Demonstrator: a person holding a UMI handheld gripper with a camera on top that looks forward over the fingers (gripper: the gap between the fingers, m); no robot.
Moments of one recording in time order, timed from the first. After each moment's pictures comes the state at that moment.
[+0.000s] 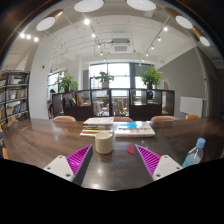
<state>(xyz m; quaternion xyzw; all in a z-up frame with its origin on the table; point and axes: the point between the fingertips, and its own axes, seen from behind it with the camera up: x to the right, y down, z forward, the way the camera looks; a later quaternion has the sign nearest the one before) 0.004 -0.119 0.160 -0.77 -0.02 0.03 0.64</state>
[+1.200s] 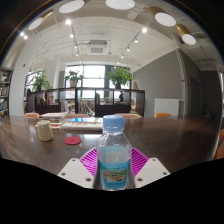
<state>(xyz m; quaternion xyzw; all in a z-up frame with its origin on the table) 0.270 -0.129 0.084 -0.75 0.07 -0.08 0.65</state>
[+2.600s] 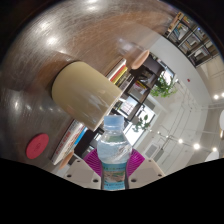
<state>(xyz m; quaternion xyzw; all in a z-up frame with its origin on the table) 0.021 0.150 0.149 -0.31 -0.64 -0.62 0.33</state>
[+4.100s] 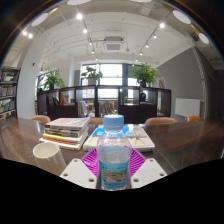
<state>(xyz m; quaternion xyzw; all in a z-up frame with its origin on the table) 0.115 0.136 0.085 -0.76 0.01 -0.01 0.65</state>
